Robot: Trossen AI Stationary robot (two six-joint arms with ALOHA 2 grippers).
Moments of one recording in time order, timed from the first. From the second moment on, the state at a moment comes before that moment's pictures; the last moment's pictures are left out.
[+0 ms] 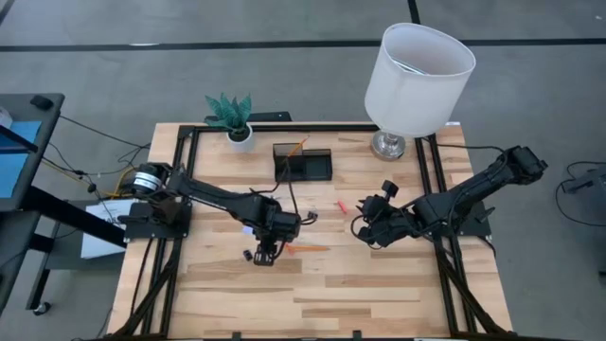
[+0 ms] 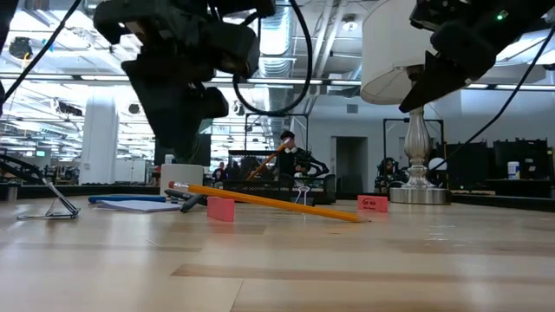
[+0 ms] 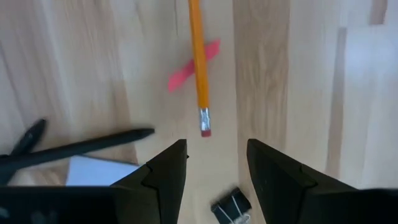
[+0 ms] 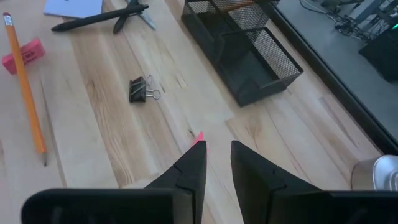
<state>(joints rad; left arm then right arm) -0.19 1.81 1.31 -0.90 0.16 -0.13 0.43 1.25 0.76 -0.57 0.76 0.53</state>
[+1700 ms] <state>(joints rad) -0.14 1.89 1.32 -0.87 0.25 -0.04 0.43 1.25 0.76 -0.58 0.76 0.53</state>
